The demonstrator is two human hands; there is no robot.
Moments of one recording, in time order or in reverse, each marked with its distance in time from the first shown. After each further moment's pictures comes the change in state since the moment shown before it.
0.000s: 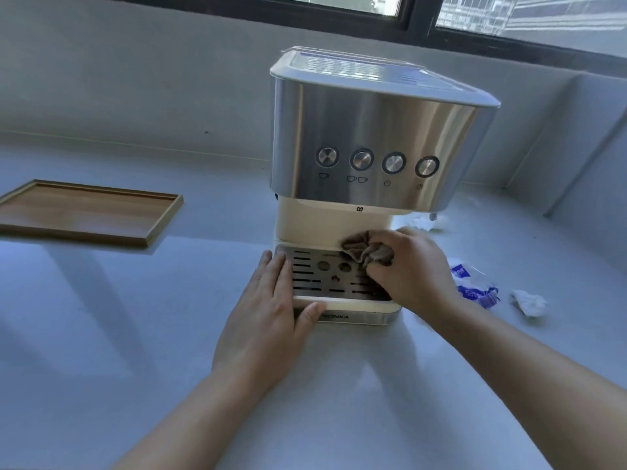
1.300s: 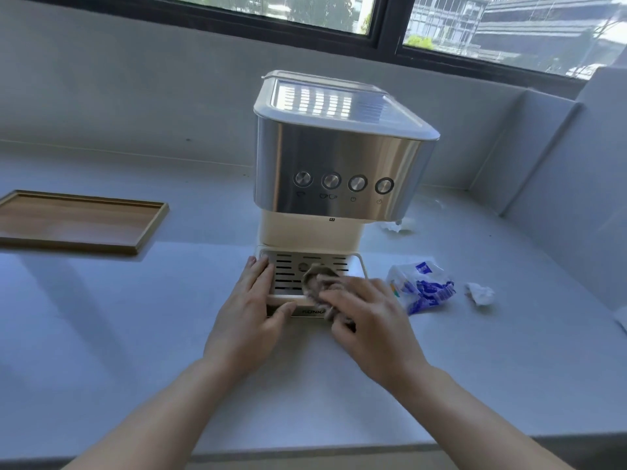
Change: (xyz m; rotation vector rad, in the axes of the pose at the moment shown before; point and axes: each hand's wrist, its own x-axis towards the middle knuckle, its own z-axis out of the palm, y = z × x) left_hand 0.003 -0.007 -0.007 -0.242 -0.053 -0.029; right_hand -0.088 -0.042 -0.018 0.034 0.050 -0.273
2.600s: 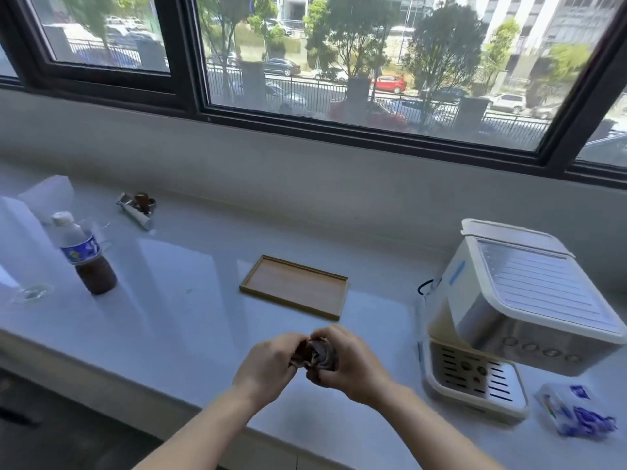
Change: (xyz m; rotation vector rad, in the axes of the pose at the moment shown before) left_hand -0.071 -0.086 -0.296 0.228 -0.044 -0.127; right_hand 0.149 -0.264 0.055 0.562 -0.551 -0.083
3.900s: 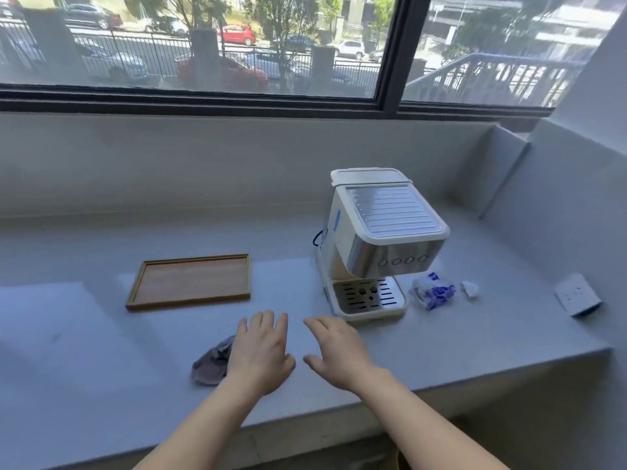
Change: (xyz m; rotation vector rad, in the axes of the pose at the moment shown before) left_hand 0.030 0.073 0.055 0.480 -0.316 0.298; right_hand -0.100 0.020 -0.021 -0.428 0.074 0.503
